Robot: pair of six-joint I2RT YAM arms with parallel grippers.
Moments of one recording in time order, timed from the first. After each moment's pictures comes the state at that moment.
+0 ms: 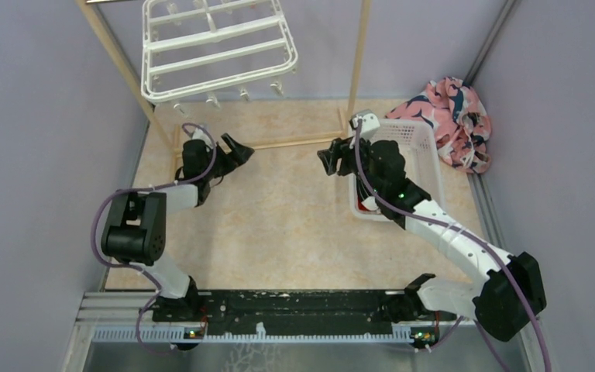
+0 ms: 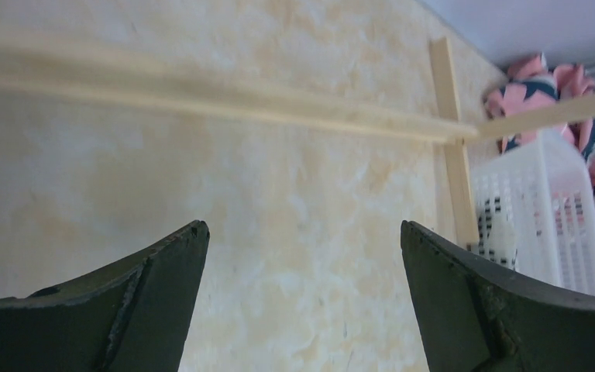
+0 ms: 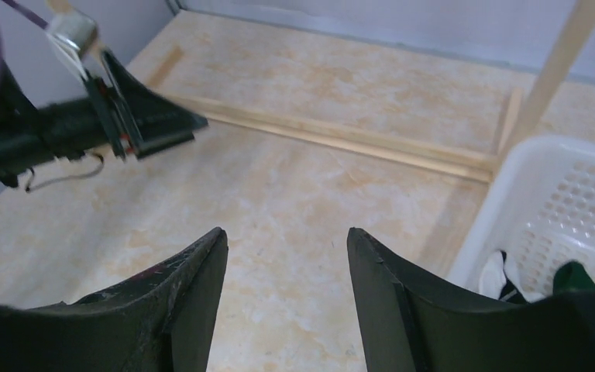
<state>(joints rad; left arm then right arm) -0.10 1.68 0.82 0.53 0.25 -0.67 0.58 1.14 0.84 0.15 0.02 0.22</state>
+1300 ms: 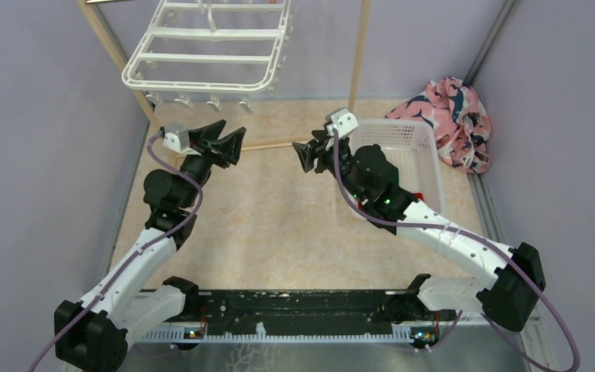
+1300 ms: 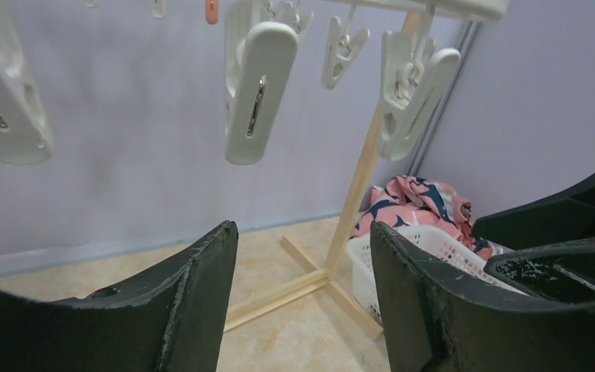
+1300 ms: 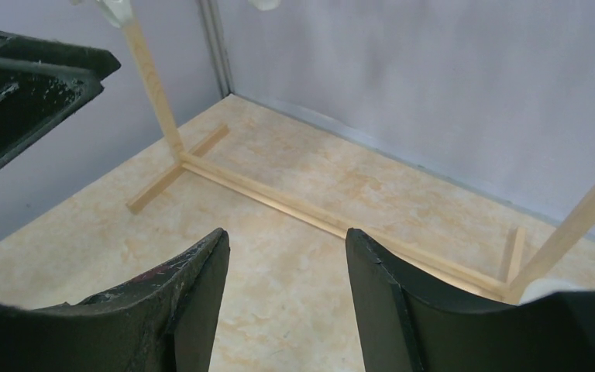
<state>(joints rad) -0.37 0.95 0.65 0.71 0.12 -0.29 0.83 1.17 0.97 0.30 0.20 0.02</state>
